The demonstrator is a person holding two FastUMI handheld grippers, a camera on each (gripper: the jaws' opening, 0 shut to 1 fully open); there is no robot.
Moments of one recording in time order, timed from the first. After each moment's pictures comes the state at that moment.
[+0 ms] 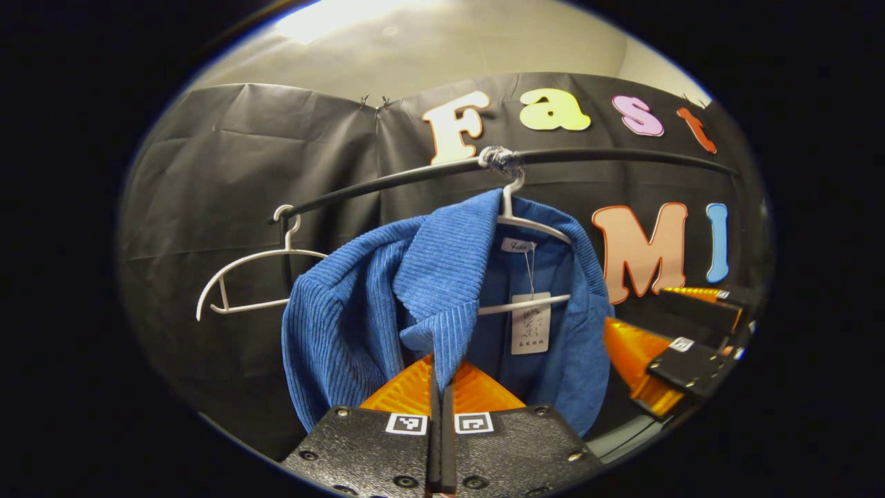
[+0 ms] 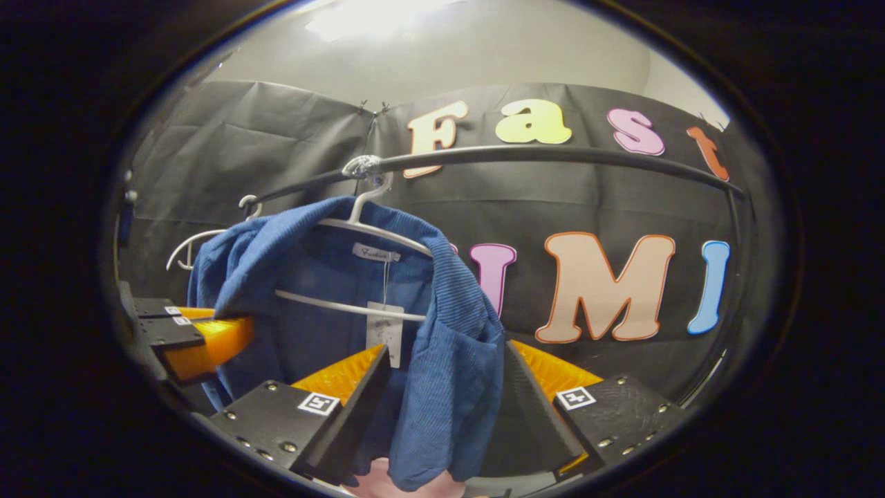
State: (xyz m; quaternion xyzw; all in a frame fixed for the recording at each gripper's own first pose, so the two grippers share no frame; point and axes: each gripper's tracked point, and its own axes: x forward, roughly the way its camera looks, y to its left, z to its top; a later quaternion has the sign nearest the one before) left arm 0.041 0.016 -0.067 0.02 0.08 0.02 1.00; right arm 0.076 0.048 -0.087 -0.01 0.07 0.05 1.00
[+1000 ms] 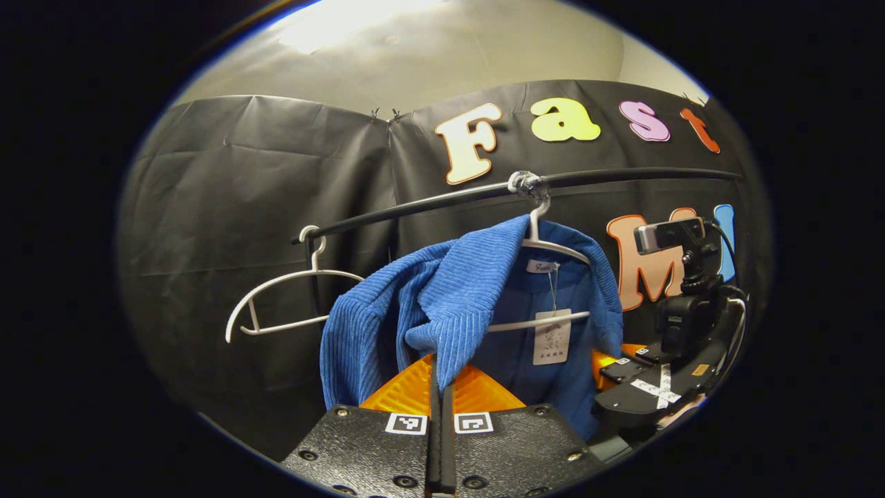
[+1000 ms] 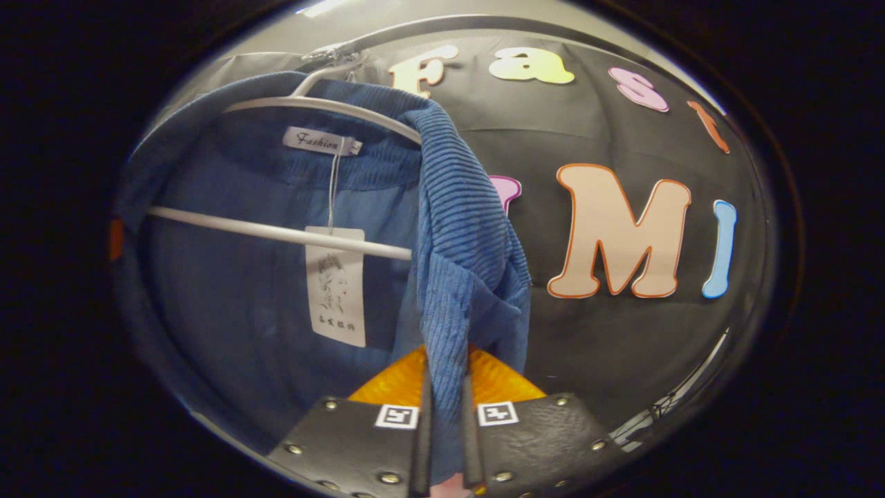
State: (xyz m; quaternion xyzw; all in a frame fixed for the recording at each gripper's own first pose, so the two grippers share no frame) left arm 0.036 0.055 -0.040 0.05 0.05 0.05 1.00; right arm 0.140 0.058 -0.178 -0.01 0.17 0.00 0.98
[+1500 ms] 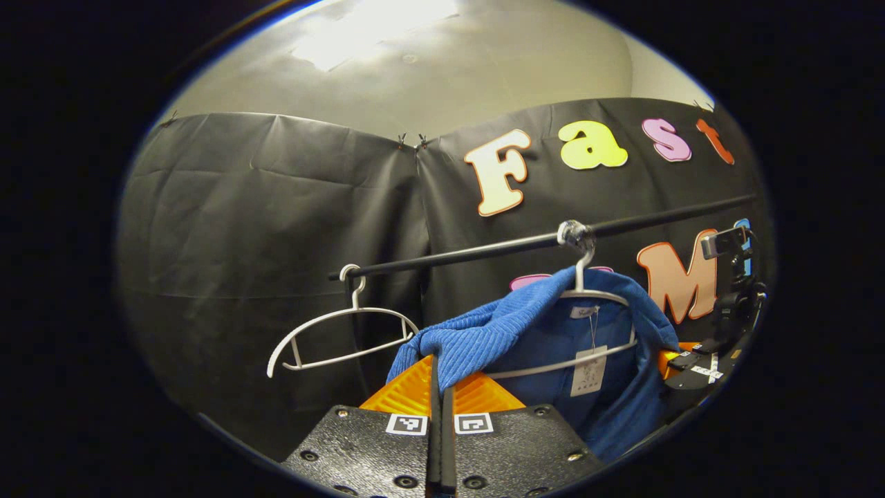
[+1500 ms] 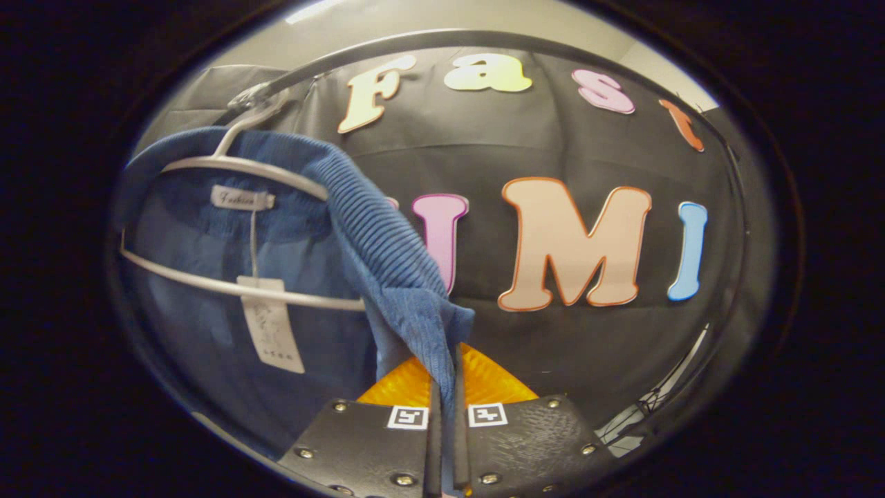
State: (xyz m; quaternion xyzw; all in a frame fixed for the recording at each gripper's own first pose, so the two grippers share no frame) left arm 0.034 0.098 0.020 0.04 0.00 0.10 0.99; right arm 0.148 -0.017 -0.129 -0.01 0.14 -0.08 0.99
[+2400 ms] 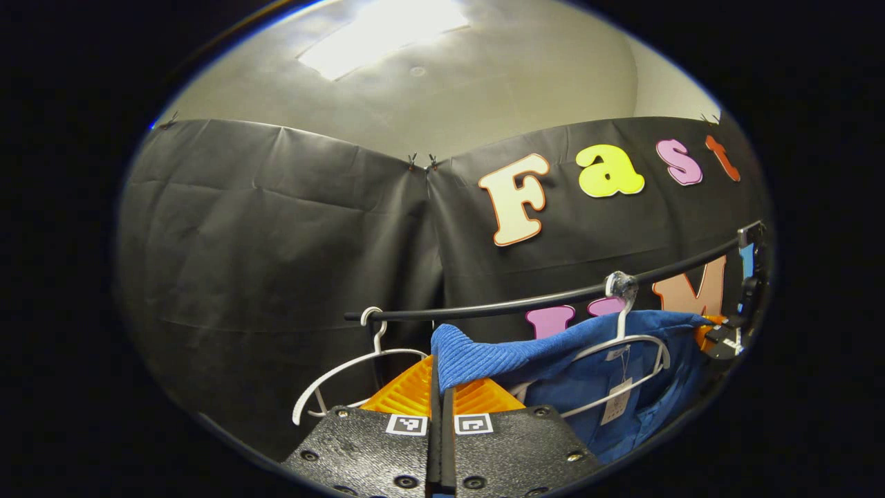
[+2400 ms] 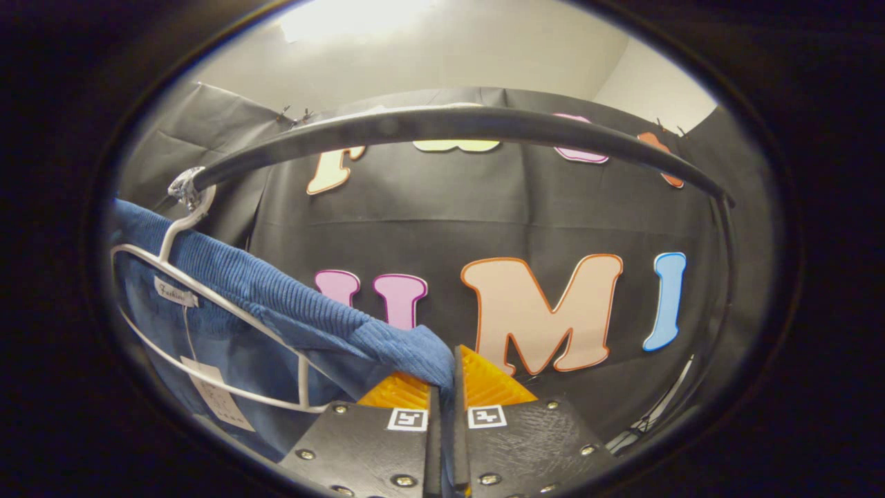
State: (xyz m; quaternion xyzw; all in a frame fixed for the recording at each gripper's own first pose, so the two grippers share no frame) left arm 0.059 0.152 0.075 0.06 -0.04 0.09 0.99; right arm 0.188 -0.057 -0.045 0.00 0.02 -0.10 1.00
